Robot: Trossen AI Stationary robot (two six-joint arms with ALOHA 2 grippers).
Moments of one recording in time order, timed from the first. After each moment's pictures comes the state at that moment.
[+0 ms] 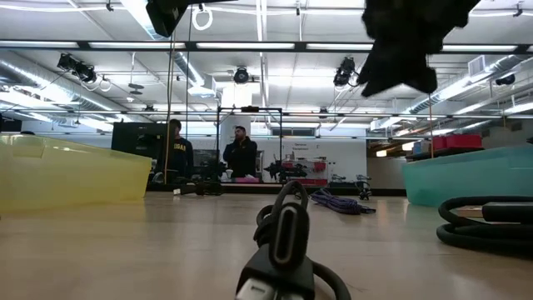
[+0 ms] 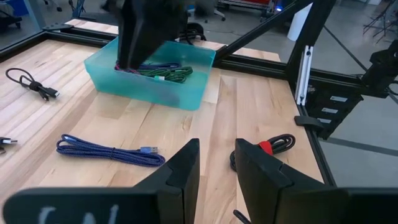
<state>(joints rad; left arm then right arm) -0.58 1.49 0.89 0.22 -0.64 -0.41 0.26 1.28 0.86 -0.41 0.29 0.85</state>
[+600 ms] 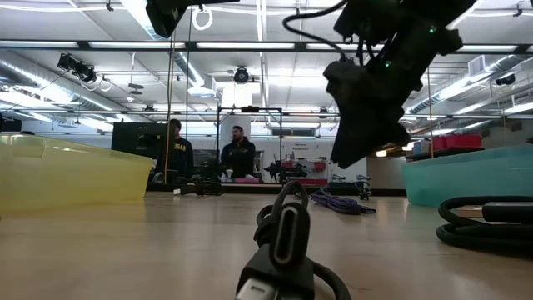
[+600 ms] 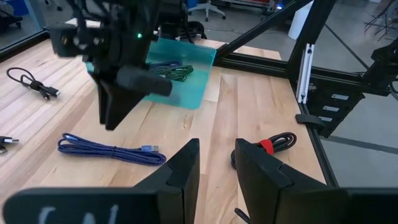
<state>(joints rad) -0.58 1.49 0.89 0.21 -0.64 -0.41 0.11 1.59 0.86 -0.27 0.18 0.83</state>
